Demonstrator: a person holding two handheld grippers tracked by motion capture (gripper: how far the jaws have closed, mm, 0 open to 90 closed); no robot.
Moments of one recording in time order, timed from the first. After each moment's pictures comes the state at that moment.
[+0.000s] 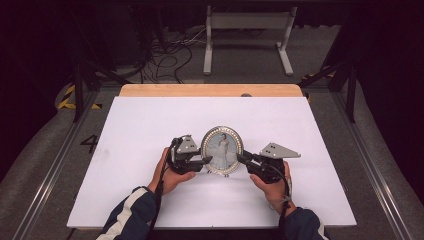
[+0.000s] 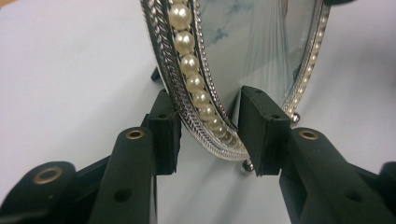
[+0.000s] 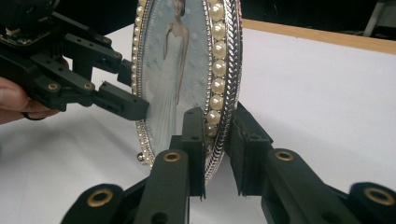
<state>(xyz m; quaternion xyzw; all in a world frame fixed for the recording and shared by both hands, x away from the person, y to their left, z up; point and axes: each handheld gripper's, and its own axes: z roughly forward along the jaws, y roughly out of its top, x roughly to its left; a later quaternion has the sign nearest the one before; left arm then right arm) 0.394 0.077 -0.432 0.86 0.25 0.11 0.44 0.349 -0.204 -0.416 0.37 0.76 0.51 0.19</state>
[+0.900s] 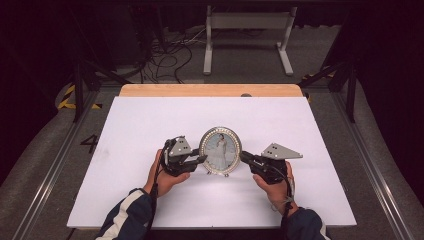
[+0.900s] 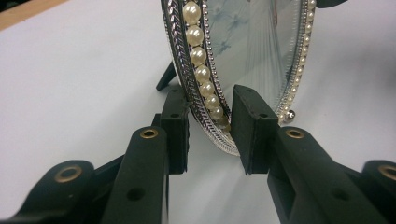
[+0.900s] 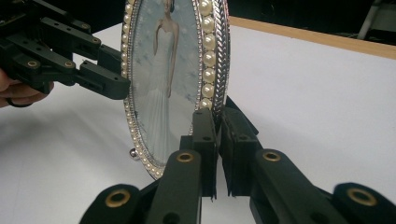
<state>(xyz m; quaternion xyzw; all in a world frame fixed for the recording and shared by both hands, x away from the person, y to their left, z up) 0.386 0.090 -0.426 0.85 0.24 0.12 0.46 0.346 -0.209 -0.413 0.36 0.76 0.50 0.20</state>
